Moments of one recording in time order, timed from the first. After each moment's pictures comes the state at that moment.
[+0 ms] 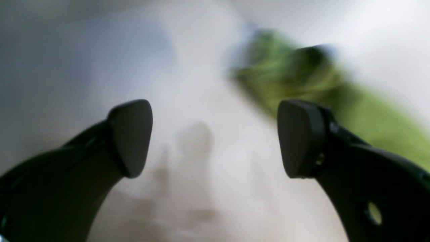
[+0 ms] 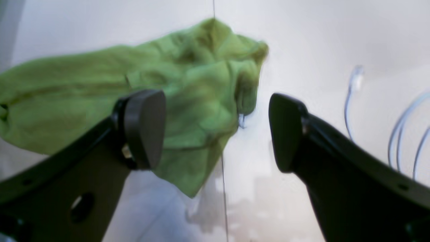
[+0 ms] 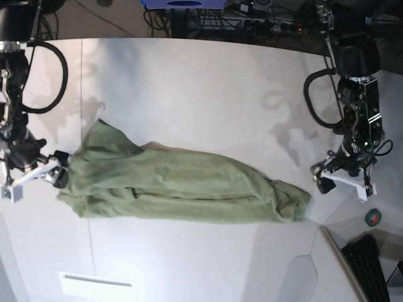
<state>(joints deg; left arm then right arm) -6.8 -20.0 -12.6 67.2 -23.3 -2.7 26.8 -4.5 16.5 12.0 92.4 30.8 2.4 -43.0</state>
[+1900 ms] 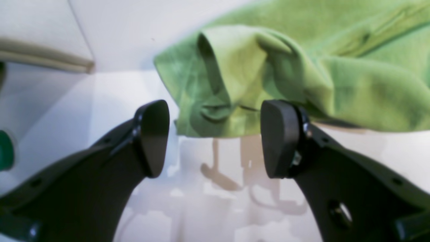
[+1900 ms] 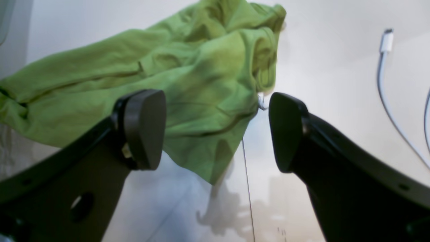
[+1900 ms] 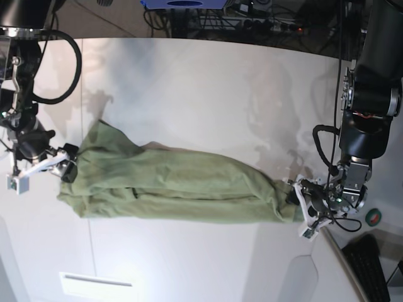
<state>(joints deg) -36.0 -21.6 13.6 30.1 2.1 -29.0 19.6 -6.6 11.7 13.7 95.2 30.6 2.3 -43.3</state>
